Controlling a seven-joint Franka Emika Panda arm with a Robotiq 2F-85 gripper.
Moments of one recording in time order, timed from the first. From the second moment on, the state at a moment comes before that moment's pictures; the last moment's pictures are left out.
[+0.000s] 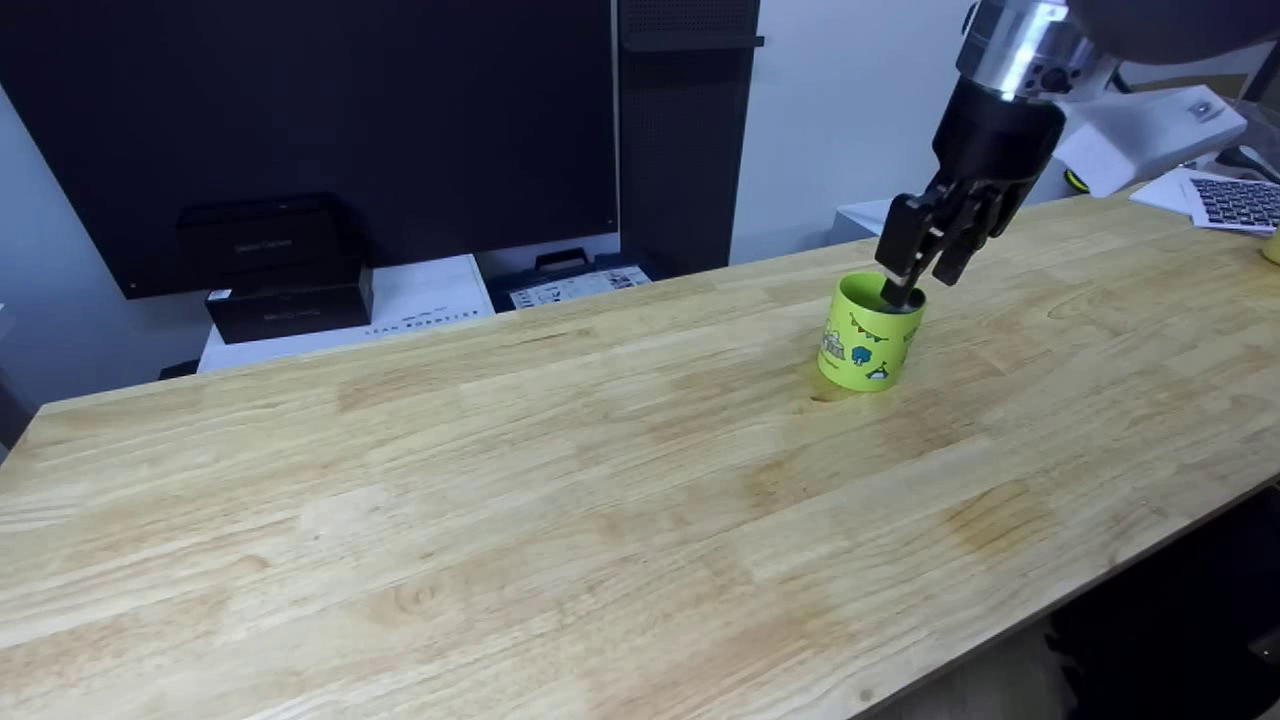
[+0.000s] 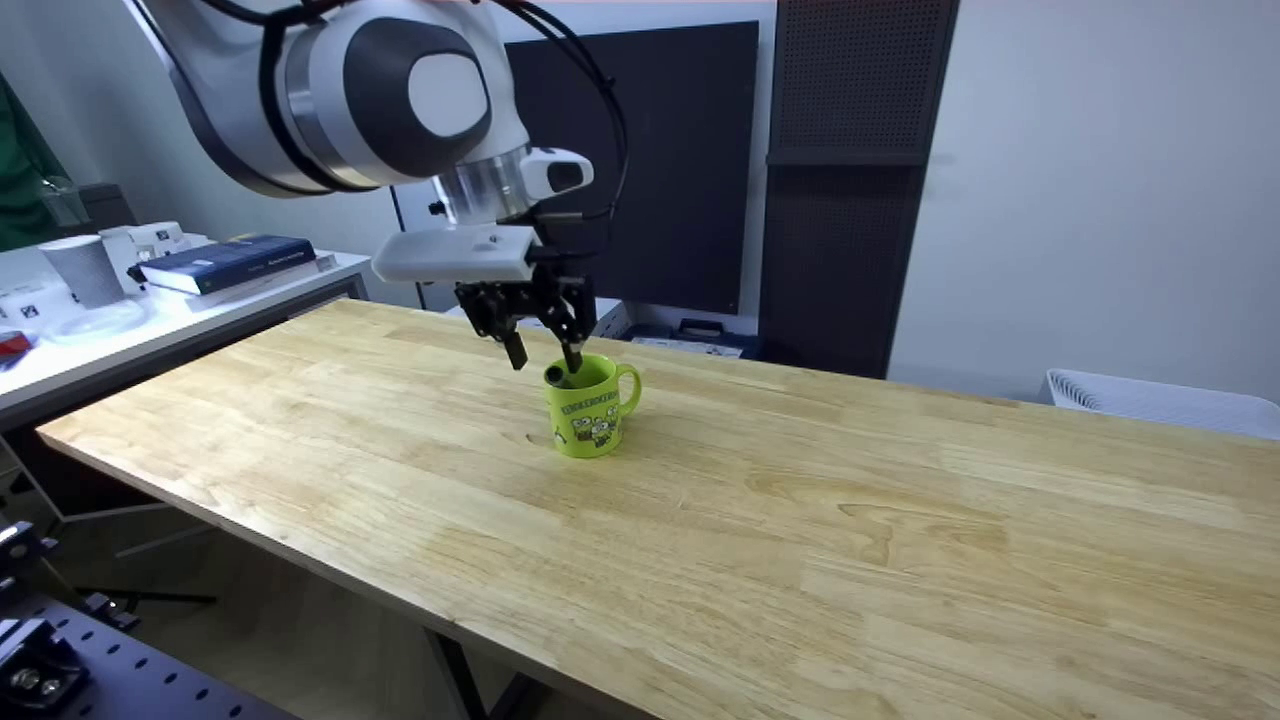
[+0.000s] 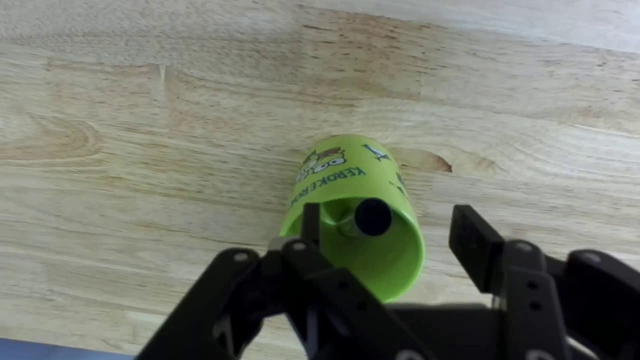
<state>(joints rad) -0.04 0.31 -0.08 -2.50 -0.12 2.97 -0.04</state>
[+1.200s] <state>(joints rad) -0.05 0.30 -0.11 -2.50 -0.12 2.97 -0.04</state>
